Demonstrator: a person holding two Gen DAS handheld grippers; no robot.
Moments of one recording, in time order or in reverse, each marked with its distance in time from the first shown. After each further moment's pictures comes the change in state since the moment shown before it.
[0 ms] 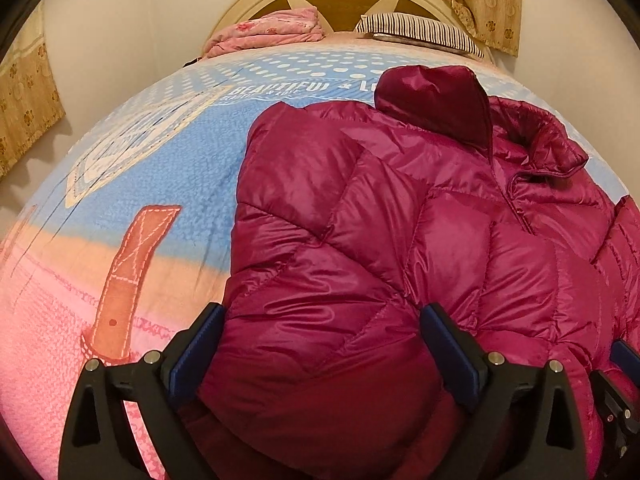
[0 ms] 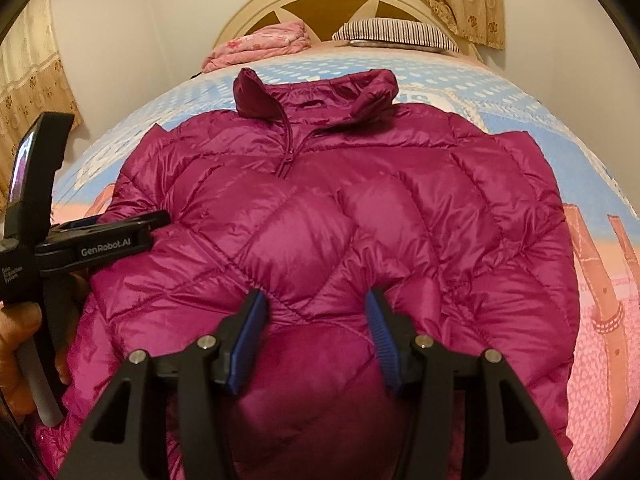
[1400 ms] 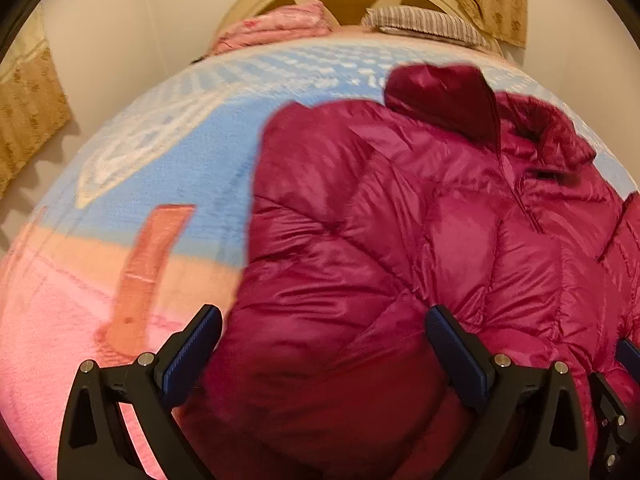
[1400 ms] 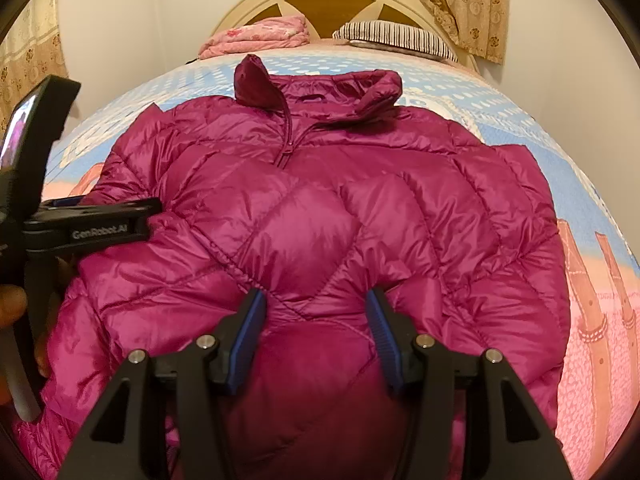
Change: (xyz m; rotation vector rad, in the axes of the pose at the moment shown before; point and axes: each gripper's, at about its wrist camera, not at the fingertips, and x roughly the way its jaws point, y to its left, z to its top) left arm -0.011 0.004 0.002 0.005 0.007 0.057; right arm 0.005 0.012 0.000 -0.057 0.017 -0.074
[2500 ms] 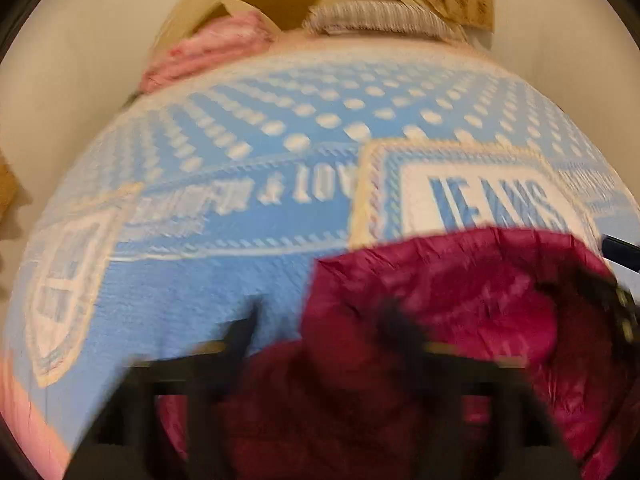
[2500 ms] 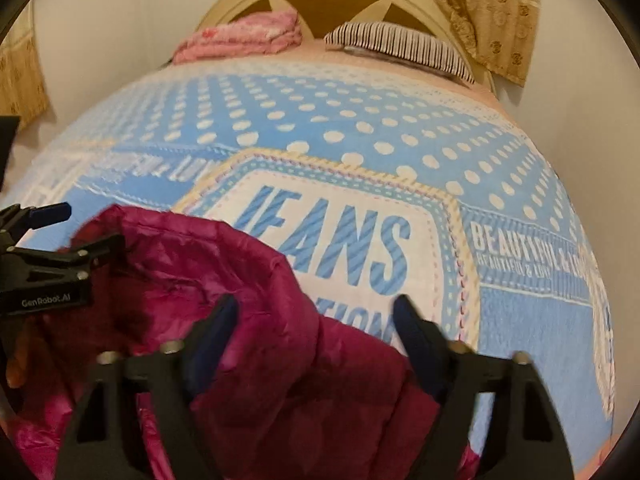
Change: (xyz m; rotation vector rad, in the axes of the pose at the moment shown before) left arm 0.102 -0.077 0.187 0.163 0.071 -0.134; right arm 0.114 -0.099 0.215 -0.079 0.063 -0.024
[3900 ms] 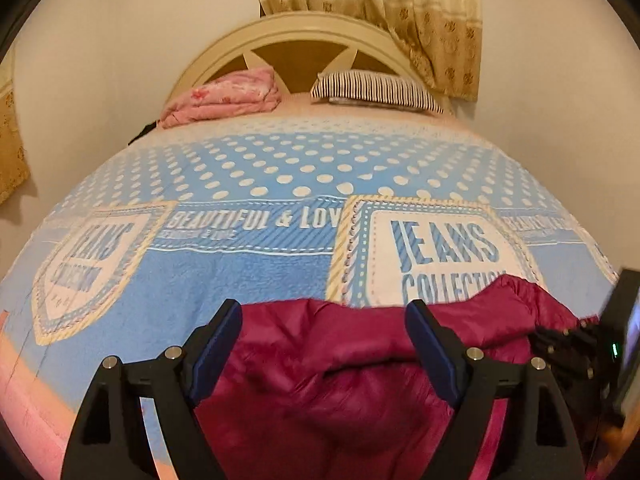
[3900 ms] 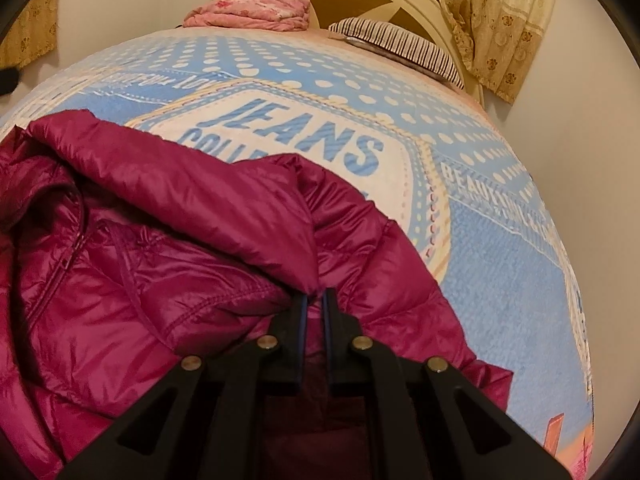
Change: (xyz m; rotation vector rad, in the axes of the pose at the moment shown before) left arm -0.101 0.004 -0.054 -0.096 -0.266 -0.033; right arm -0.010 -0.003 -0.097 -0.131 -0.014 -0.133
